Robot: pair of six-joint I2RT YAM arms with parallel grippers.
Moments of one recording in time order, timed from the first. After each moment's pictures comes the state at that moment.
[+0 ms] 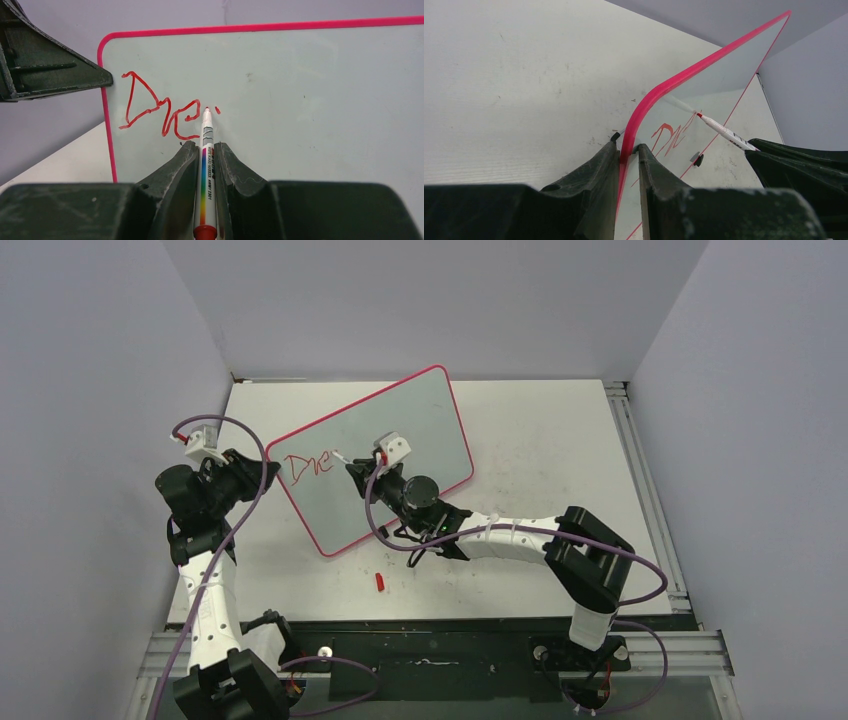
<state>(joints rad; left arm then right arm) 0.42 0.91 0.70 -0.06 0.71 -0.42 1.05 1.78 1.10 0.79 0.26 0.10</state>
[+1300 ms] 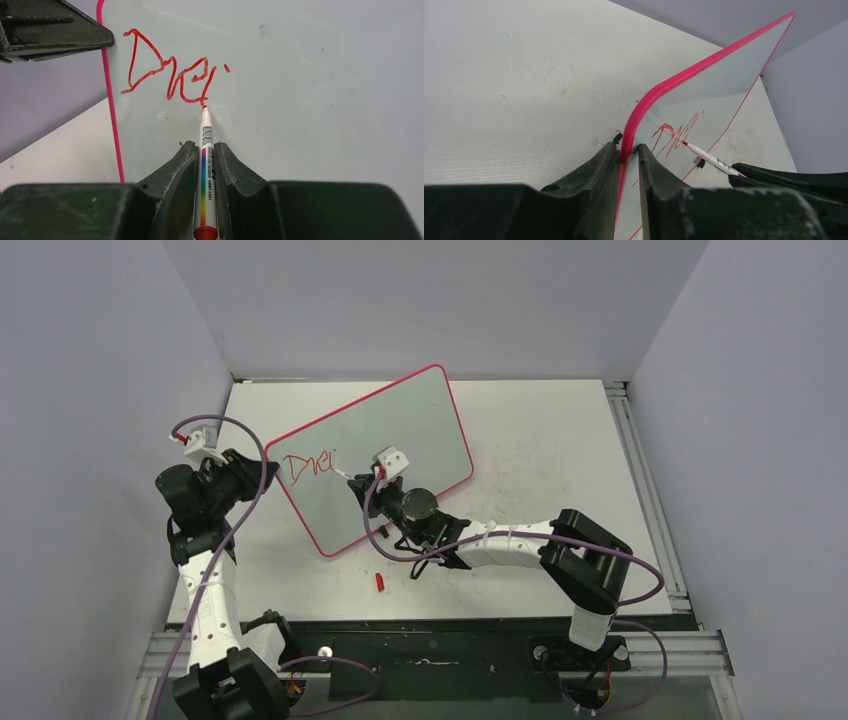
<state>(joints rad) 0.42 0.91 0.70 -0.06 0.70 -0.42 1.07 1.79 1.03 0.80 0.28 0.12</state>
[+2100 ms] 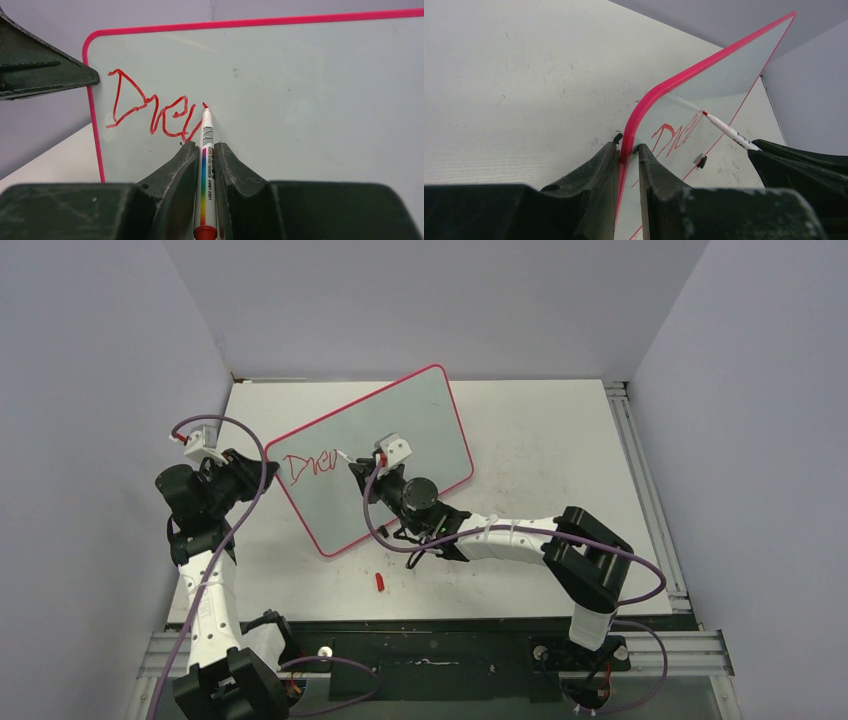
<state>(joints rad) 0.42 0.91 0.70 -0.06 0.69 -0.42 1.05 1.79 1.09 0.80 0.31 0.08</state>
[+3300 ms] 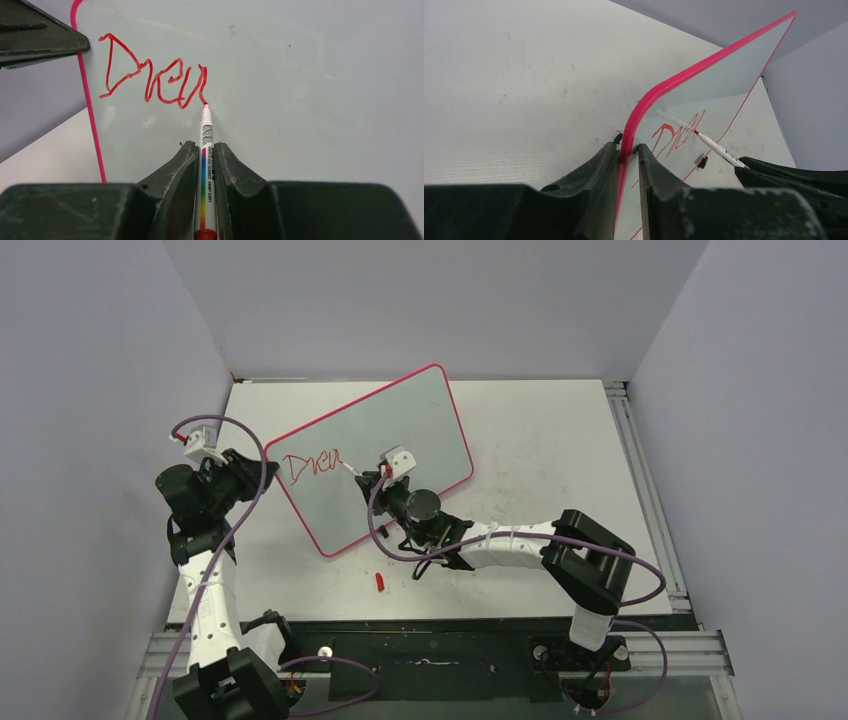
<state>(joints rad) 0.42 0.91 0.70 -0.06 0.69 -0.42 1.07 1.78 1.01 0.83 0.33 0.11</state>
